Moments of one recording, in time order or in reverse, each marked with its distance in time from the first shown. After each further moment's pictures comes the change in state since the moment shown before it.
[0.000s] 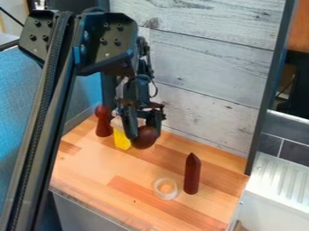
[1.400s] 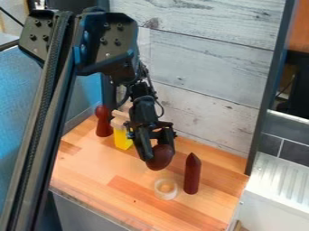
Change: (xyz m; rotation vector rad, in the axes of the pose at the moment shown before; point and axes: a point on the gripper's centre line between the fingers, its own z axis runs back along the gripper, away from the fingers) arm -0.013 -0.016 -0.037 -0.056 0.199 -0.019
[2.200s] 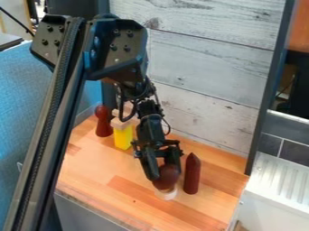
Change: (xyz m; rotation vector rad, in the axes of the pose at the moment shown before) arm 0.009 -0.011 -0.032 0.033 -0.001 -0.020
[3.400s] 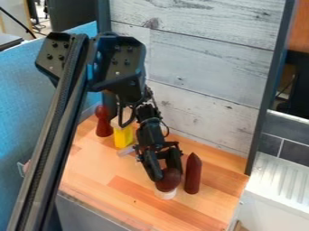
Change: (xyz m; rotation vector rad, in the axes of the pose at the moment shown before) arm 0.017 -0.016 0.004 -0.073 0.020 0.000
